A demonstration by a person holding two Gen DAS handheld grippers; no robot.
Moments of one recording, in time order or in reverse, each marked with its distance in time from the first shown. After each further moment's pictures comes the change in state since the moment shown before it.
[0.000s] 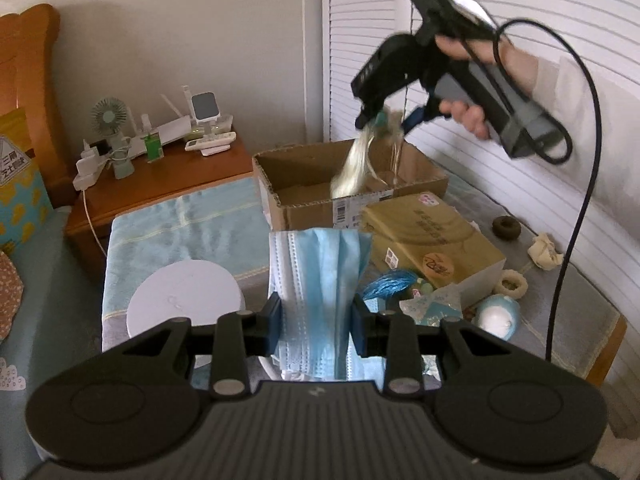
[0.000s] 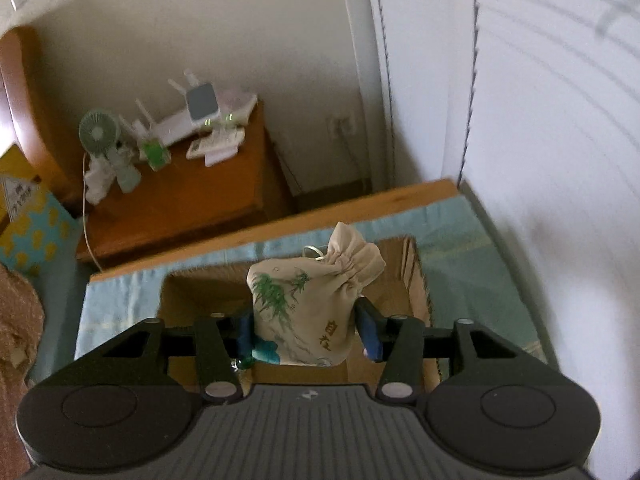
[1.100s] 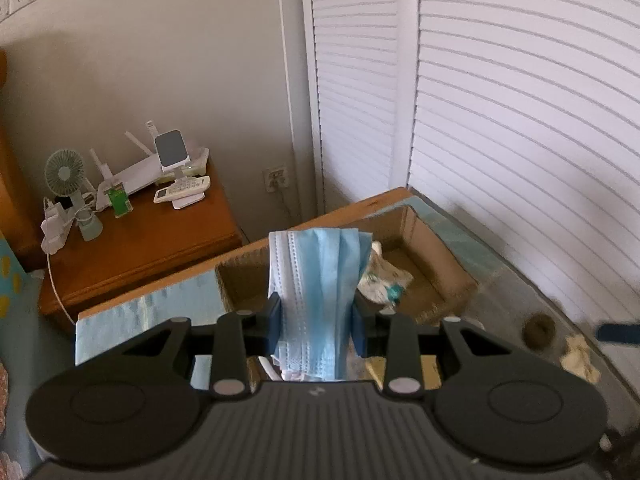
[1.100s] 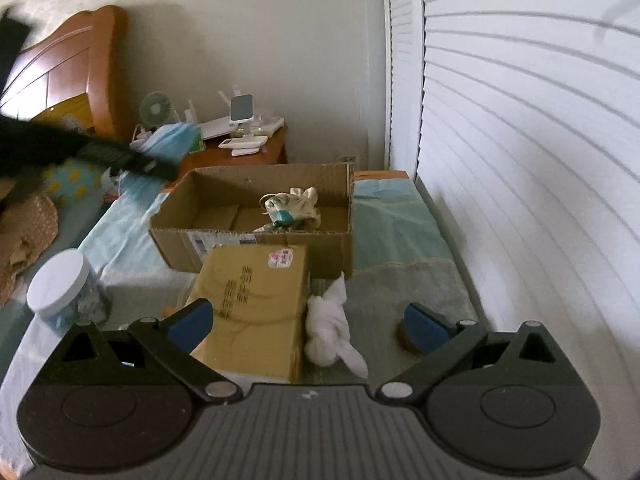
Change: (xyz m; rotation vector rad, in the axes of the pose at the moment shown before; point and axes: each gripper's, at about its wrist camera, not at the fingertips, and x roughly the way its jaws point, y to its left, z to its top) left arm 0.107 -0.023 0.132 0.065 0.029 0.001; right arm -0.109 -0.070 -0.178 -0.218 -0.258 0.008
